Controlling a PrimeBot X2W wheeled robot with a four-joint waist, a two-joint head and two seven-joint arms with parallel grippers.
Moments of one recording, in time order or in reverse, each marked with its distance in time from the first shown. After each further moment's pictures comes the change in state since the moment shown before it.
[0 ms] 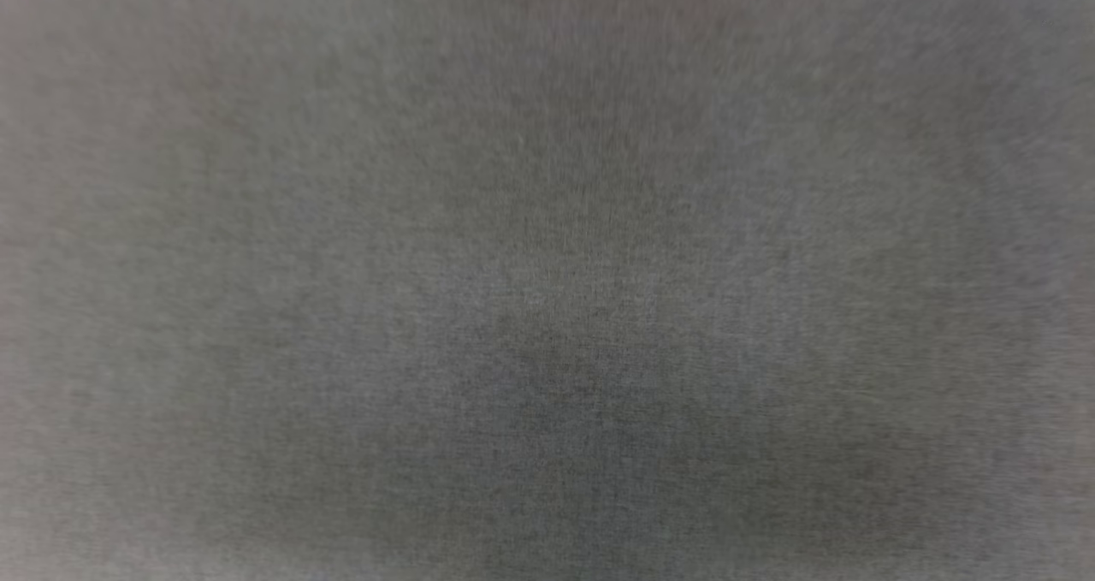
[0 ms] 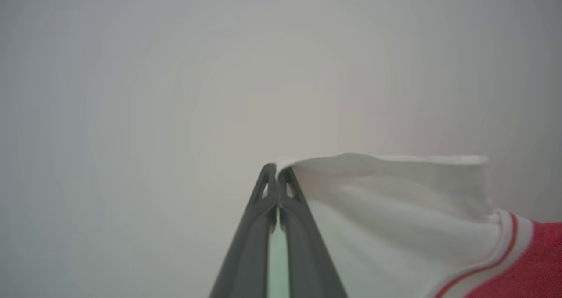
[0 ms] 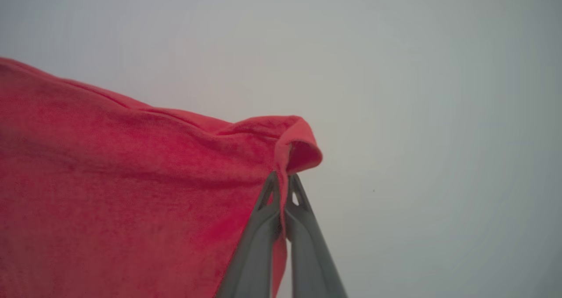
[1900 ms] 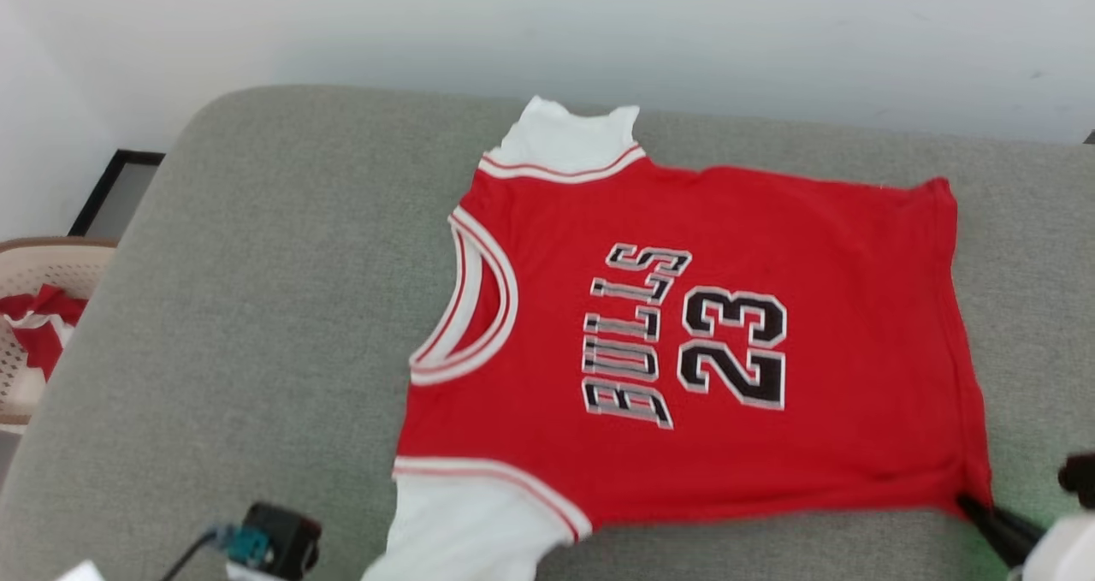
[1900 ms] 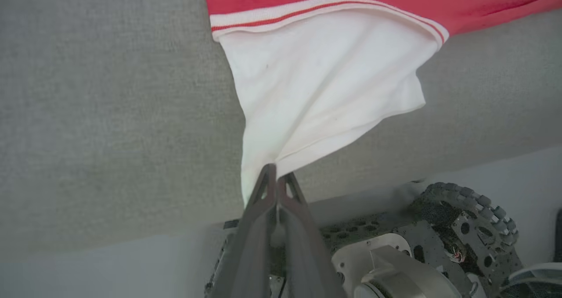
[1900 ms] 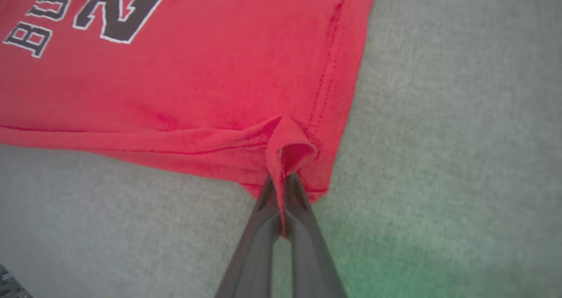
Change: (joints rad) left arm 1.762 0.620 -0.286 -1.399 -0.627 0.493 0.413; right arm 1.739 -0.378 -0.038 -0.811 0.417 0.000 0.315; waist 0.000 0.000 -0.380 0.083
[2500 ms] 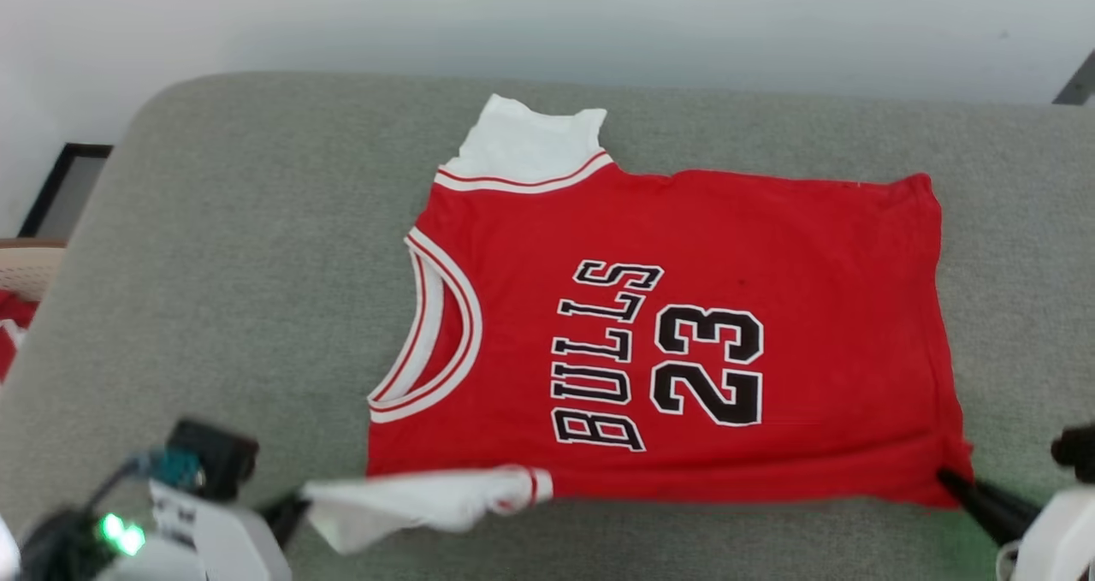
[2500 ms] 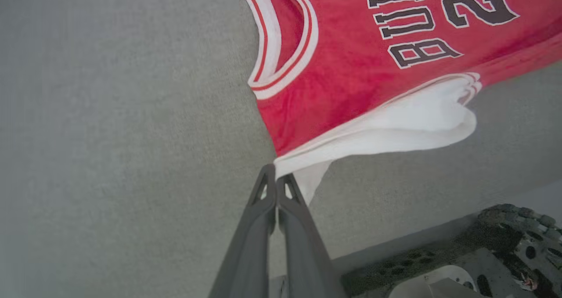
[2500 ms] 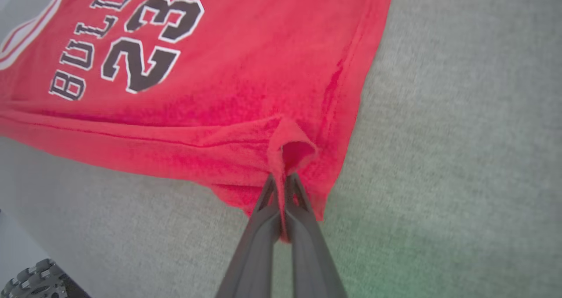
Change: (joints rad) left arm -0.079 0.155 0.063 -0.127 0.067 0.056 0.034; right arm 0.122 0.023 -0.184 -0.247 -0.034 0.000 0.169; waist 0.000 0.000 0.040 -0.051
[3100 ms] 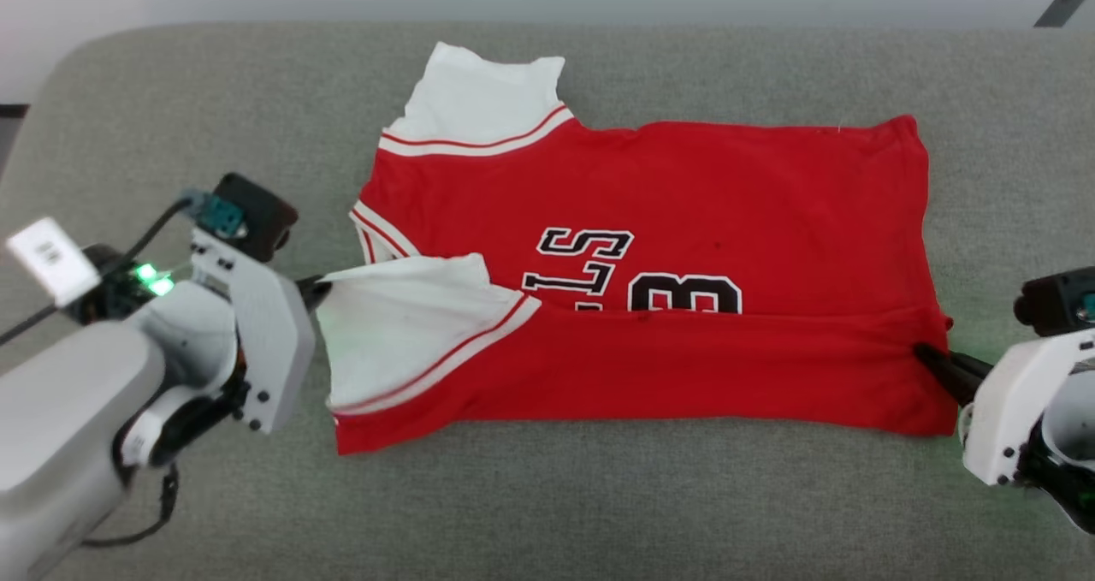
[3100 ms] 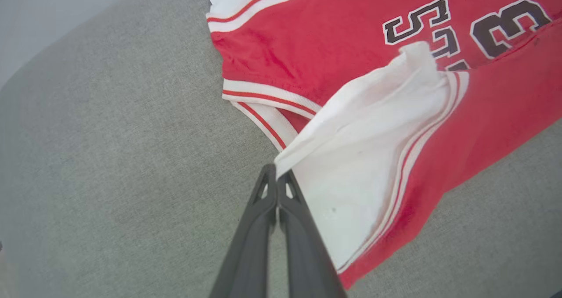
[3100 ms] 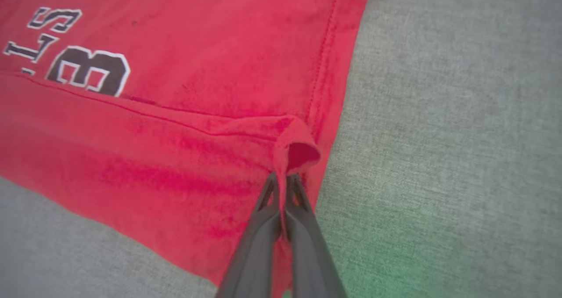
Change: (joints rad) left arm -0.441 -0.271 0.023 0.518 0.142 -0.403 0.217; right arm -0.321 0.144 -0.048 0.143 -0.123 0.000 0.205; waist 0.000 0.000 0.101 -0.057
